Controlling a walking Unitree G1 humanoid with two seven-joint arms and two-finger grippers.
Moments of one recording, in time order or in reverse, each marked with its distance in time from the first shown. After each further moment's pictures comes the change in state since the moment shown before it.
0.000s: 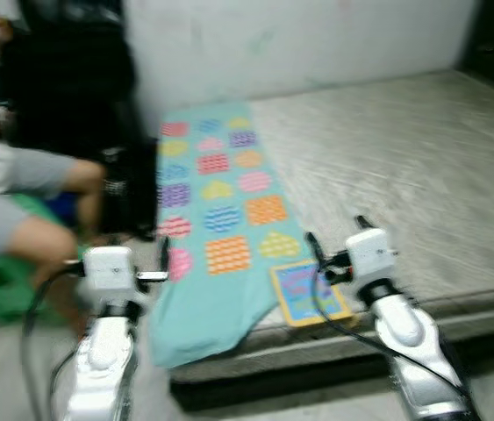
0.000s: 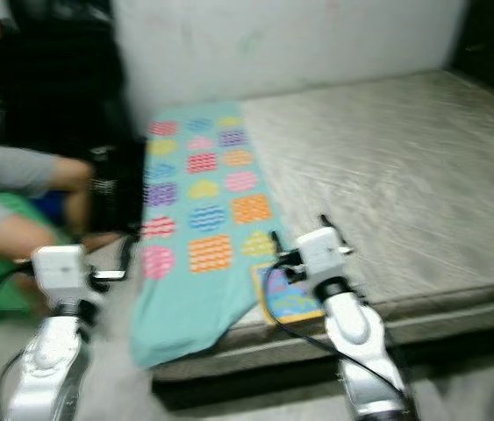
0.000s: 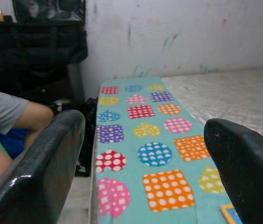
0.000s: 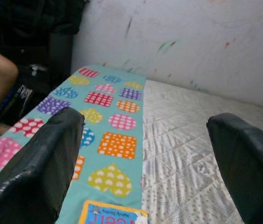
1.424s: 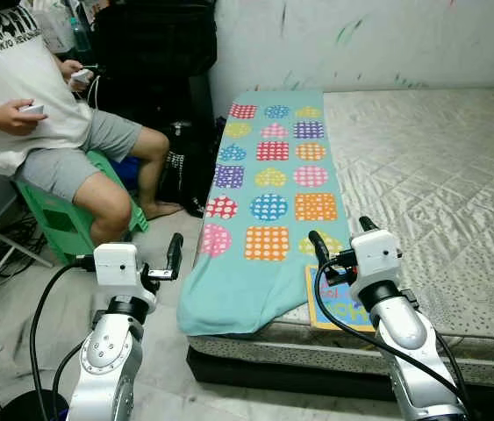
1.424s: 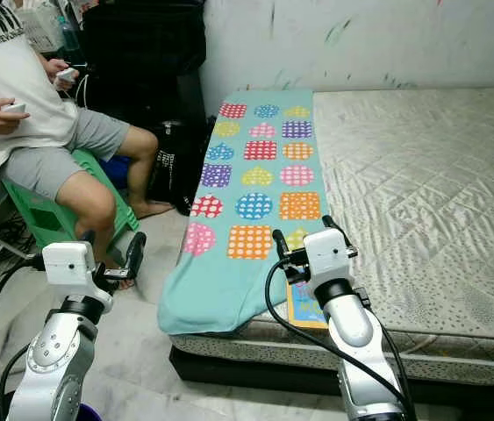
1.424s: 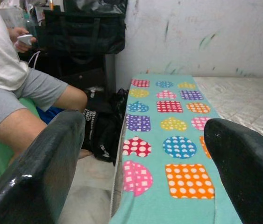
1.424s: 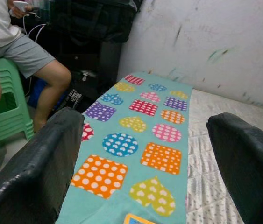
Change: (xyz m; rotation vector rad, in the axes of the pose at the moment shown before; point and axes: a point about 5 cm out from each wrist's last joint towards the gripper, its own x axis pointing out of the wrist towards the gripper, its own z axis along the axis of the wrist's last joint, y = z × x) left arm 0.001 0.001 0.001 -0.034 -0.001 -0.046; right arm -0.001 0.004 0.000 0.051 -0.011 -0.014
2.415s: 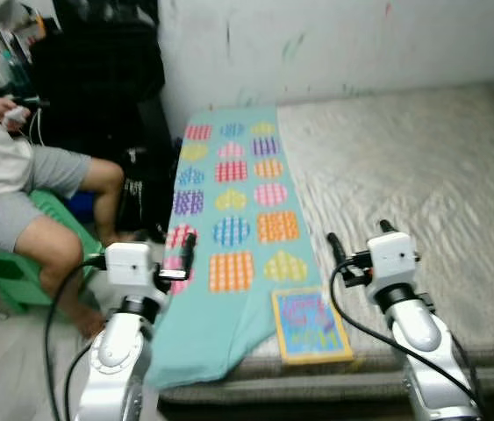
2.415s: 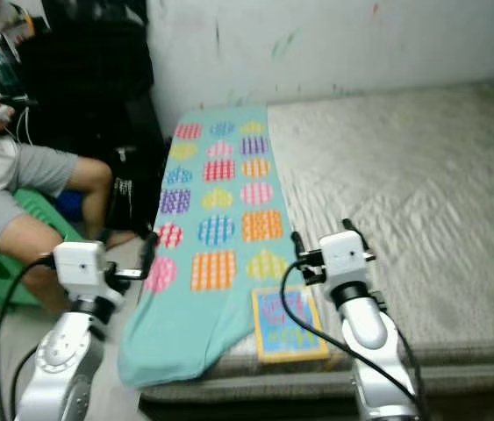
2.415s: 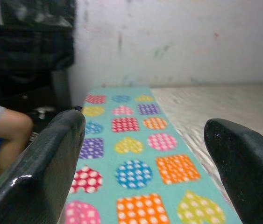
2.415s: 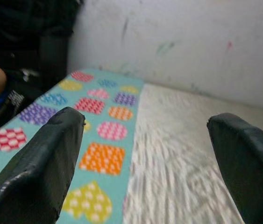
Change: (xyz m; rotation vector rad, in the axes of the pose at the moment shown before) left arm 0.002 -0.009 0.003 -0.025 -0.015 -0.030; right arm -0.002 -0.010 -0.003 -0.019 0.014 -0.039
